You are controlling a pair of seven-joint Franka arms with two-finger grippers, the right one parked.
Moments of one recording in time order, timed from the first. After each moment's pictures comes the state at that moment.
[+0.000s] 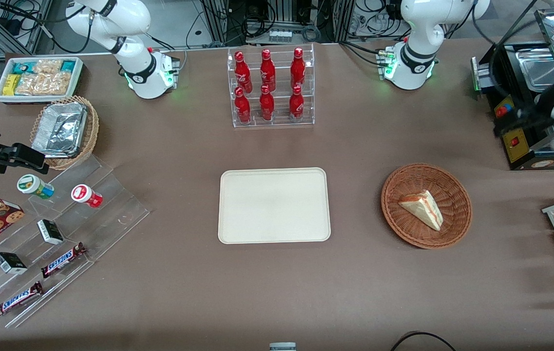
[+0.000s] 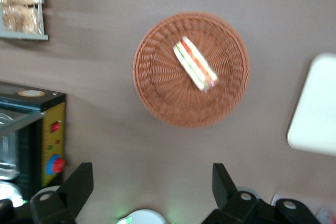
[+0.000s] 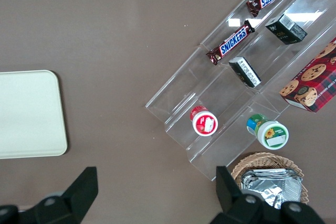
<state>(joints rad) -0.01 0.00 -0.02 -1.63 0.04 1.54 -0.28</state>
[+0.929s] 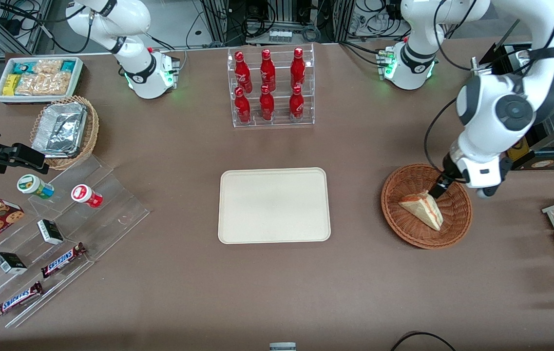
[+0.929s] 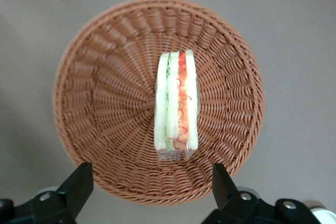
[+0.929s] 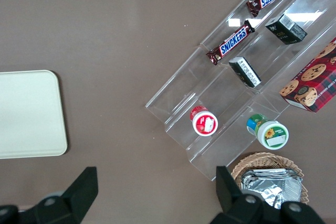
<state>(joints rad) -0.08 0.07 -0.07 -2.23 0.04 2.34 -1.07</state>
